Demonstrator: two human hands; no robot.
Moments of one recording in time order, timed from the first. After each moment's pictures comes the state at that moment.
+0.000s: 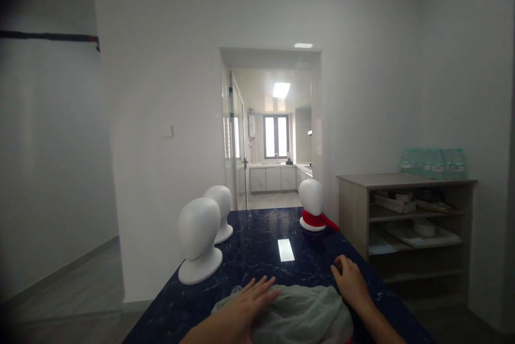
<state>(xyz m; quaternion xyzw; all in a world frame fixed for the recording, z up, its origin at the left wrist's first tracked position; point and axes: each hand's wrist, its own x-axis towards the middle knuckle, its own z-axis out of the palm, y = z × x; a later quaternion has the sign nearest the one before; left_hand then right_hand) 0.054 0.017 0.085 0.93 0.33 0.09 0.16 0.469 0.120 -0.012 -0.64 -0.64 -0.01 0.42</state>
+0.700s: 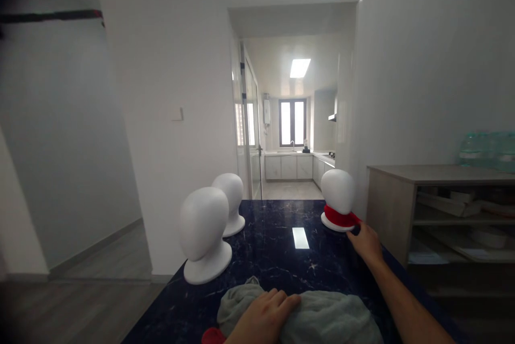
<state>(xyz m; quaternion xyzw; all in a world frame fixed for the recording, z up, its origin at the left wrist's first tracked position) 0.087 0.068 0.032 0.90 0.42 0.12 0.08 0.484 0.296 0.017 -0.71 -0.60 -0.05 0.38</state>
